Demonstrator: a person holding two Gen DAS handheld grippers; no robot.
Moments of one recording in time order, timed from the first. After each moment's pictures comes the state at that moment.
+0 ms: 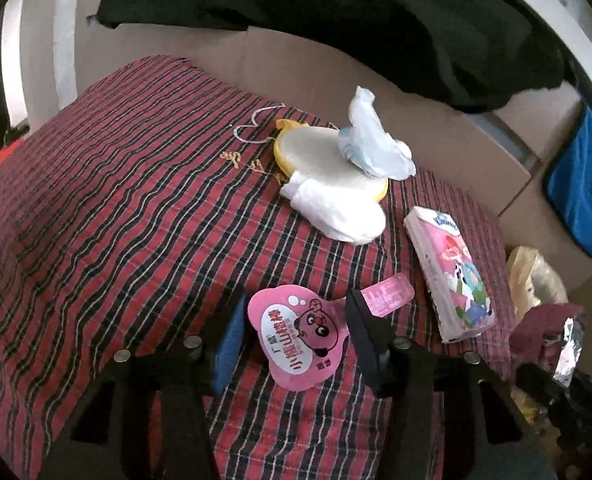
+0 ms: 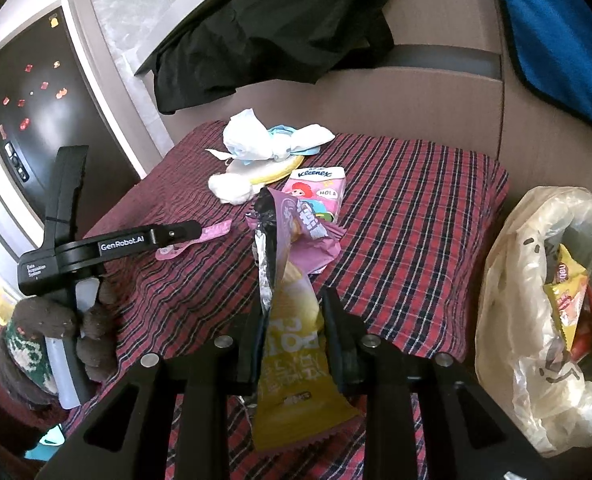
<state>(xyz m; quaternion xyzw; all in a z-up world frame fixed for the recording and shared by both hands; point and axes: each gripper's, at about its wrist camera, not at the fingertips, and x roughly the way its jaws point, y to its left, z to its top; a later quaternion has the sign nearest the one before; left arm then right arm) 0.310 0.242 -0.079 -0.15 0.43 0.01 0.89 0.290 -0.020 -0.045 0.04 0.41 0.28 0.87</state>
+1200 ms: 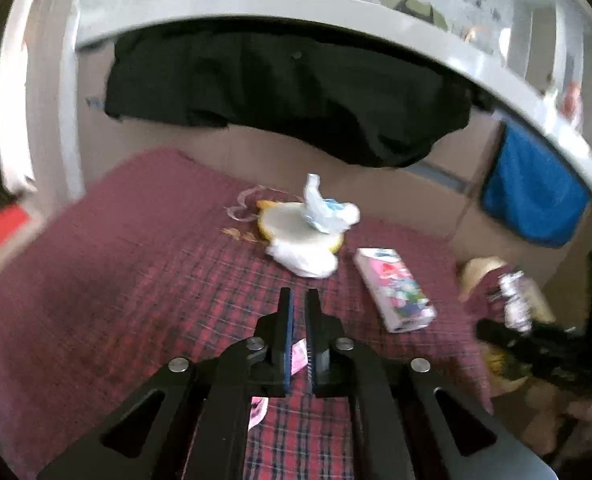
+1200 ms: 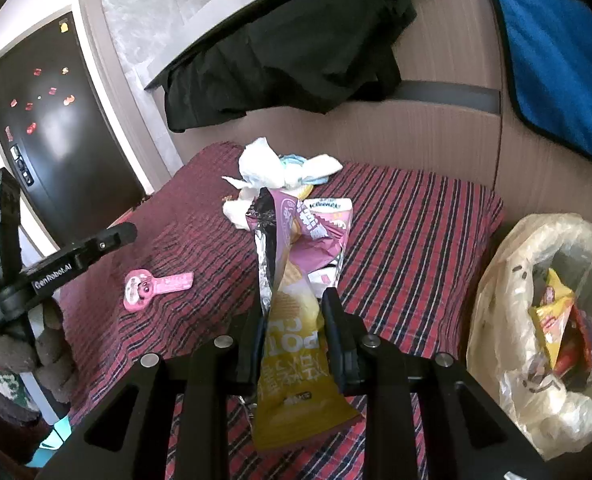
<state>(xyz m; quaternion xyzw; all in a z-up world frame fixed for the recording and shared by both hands) 0.231 0.253 -0.016 -0.13 0.31 -0.04 0.94 0.282 -0.022 -0.022 0.04 0.38 0.29 0.88</state>
